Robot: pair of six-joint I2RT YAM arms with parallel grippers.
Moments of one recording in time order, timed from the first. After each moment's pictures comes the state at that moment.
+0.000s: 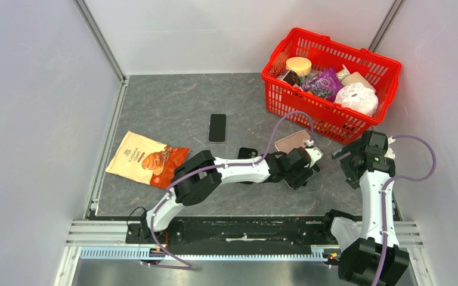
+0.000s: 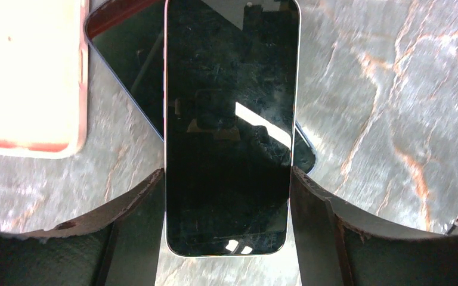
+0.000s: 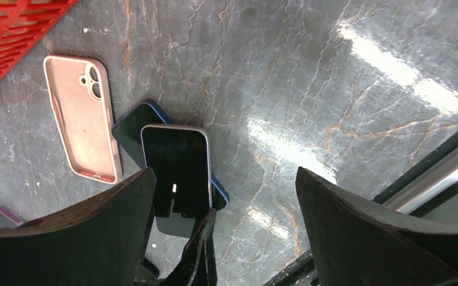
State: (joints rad) left arm -1.21 2.25 1.68 -0.22 -0.13 -0.14; right arm -0.32 0.91 0.78 -0.91 0.09 0.77
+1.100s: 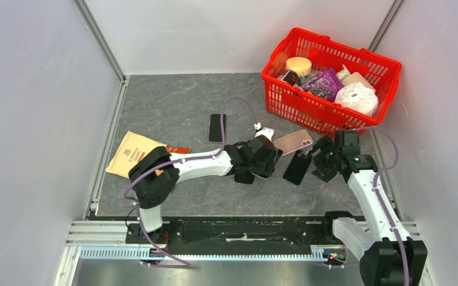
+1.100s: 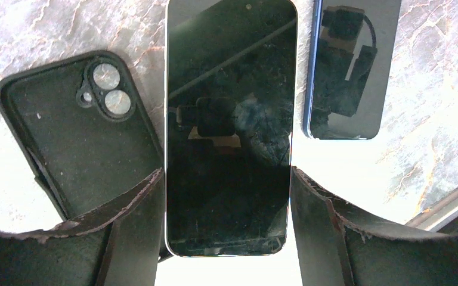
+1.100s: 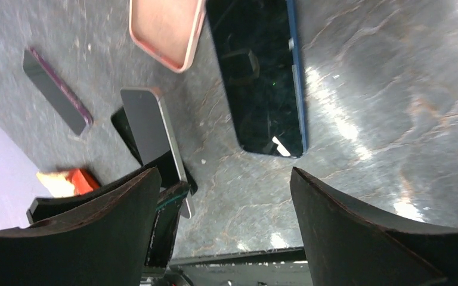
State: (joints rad) left arm -1.06 1.84 1.23 -0.23 -0.18 -0.57; right arm -0.02 0.93 0.71 -0.76 -0.17 0.89
